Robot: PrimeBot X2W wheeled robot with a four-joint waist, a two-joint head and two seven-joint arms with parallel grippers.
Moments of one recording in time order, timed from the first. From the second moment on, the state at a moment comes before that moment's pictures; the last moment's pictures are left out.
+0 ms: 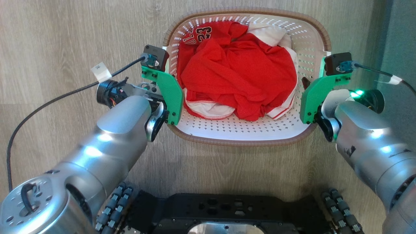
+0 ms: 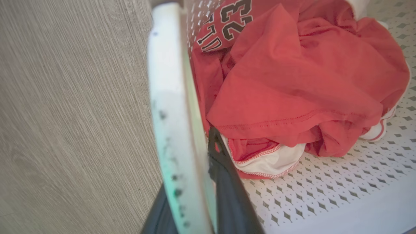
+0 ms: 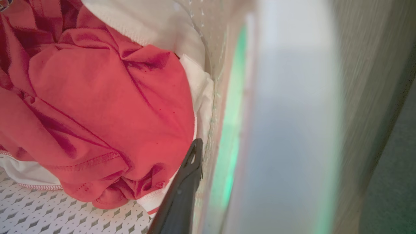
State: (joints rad) left arm -1.03 0.06 -1.28 1.04 -1.07 0.05 0.02; right arm -1.03 -0.17 1.22 1.24 1.21 0.12 -0.15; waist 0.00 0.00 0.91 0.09
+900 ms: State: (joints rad) left arm -1.03 0.04 -1.29 1.01 -1.08 0.11 0.04; right arm -1.04 -0.16 1.23 1.28 1.21 0.12 -0.18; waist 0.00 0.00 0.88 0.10
